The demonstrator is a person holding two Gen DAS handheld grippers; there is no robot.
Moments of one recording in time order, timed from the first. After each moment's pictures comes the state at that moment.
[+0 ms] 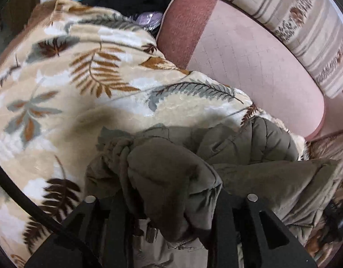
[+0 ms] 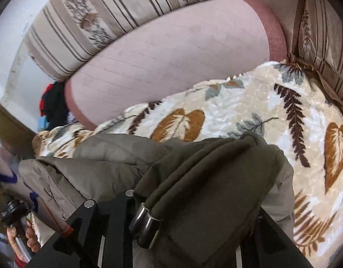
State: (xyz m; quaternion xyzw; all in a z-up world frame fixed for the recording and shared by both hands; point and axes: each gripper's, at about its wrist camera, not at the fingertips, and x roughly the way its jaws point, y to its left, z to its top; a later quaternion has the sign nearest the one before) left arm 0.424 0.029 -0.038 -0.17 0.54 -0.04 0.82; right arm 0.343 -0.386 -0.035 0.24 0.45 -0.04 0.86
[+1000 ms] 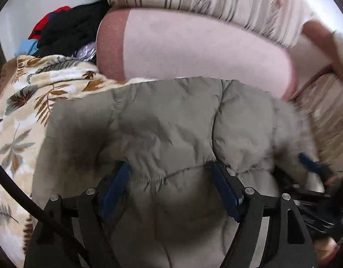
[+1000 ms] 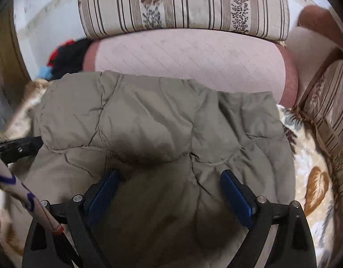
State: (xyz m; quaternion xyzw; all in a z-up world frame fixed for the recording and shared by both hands) left arm 0.381 -0.087 -0.022 -0.01 0.49 -0.12 0.87; right arm 0.315 -0.300 -0.048 0.01 0.41 -0.03 0.91
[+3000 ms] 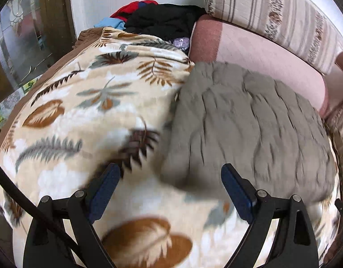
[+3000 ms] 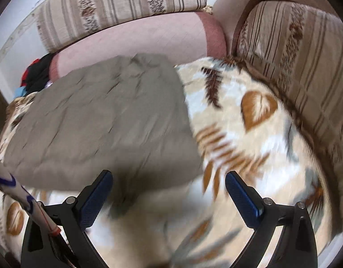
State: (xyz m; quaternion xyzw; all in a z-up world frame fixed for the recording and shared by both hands) left arm 0.232 0.084 -0.007 -0.06 0.45 0.02 0.89; right arm 0.116 -0.364 -0.048 0.12 0.42 -0.12 0.89
